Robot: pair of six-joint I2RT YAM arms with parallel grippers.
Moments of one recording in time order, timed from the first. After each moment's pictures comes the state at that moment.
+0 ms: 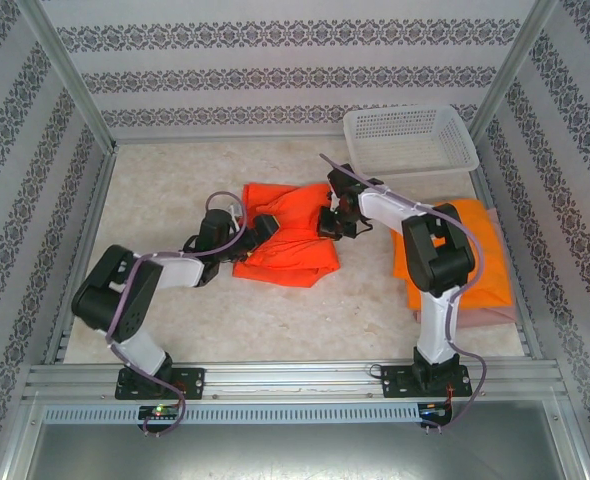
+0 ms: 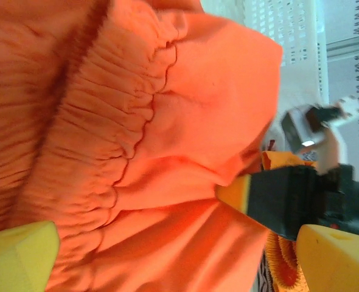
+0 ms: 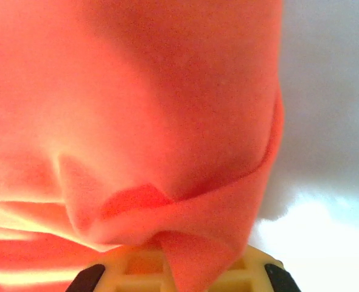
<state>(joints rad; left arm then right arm) -0.39 1.62 0.65 0.46 0.34 -1.02 0.38 1.98 1.40 -0.70 -0.29 0.55</state>
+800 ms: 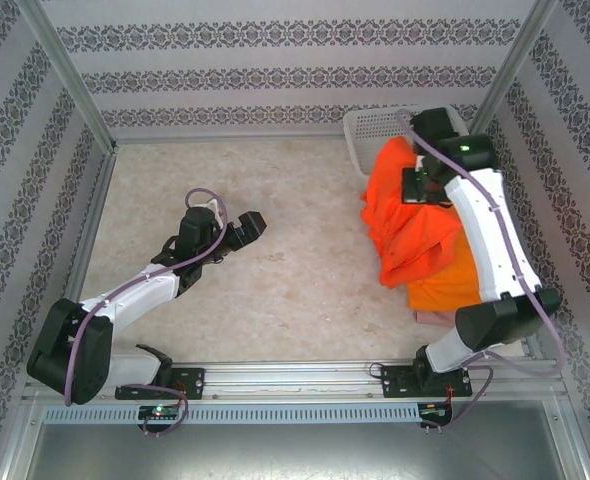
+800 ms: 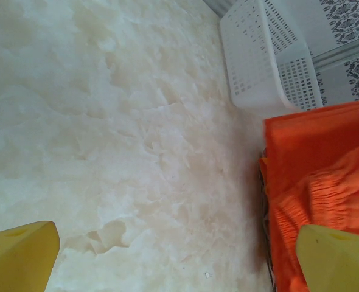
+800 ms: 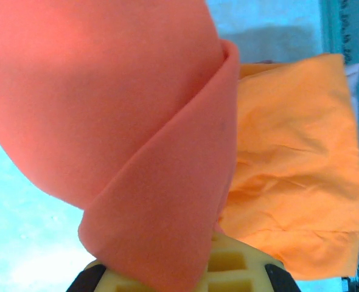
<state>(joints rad) -0.38 1.29 0.64 0.16 0.23 -0.87 0.16 1.54 1.88 -1.49 0.19 0.26</state>
